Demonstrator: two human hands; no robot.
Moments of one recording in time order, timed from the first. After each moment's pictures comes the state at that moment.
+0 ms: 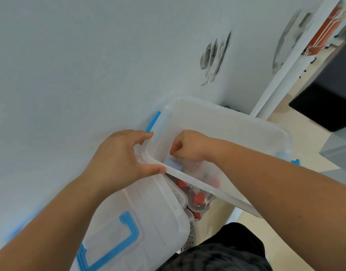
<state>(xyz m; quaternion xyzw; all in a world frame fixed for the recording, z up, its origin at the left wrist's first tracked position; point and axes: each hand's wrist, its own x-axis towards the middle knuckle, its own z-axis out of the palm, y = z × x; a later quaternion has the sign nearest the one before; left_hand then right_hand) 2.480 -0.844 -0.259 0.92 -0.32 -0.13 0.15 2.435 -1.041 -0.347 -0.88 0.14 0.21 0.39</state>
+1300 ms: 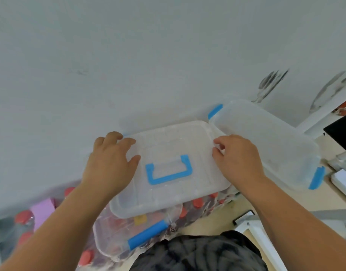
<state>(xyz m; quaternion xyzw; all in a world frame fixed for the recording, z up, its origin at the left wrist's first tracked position) 2.395 -0.628 -0.275 0.99 -0.12 0.01 0.11 2.329 -0.913 -0.277 -0.97 0.14 -0.11 0.16</state>
